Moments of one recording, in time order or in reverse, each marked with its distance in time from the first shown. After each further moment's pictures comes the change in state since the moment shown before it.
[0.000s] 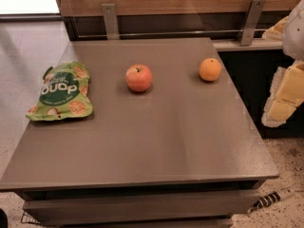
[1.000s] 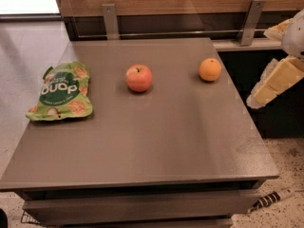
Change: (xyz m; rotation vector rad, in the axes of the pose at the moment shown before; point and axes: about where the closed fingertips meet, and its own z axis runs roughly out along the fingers) arm 0.006 -0.046 0.032 0.051 -0.215 0.144
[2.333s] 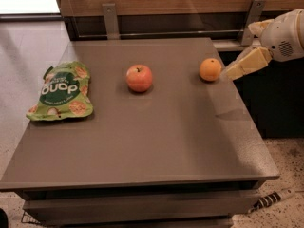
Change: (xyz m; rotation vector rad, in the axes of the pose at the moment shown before) arm -0.028 -0.076 0.060 0.064 -0.362 0.149
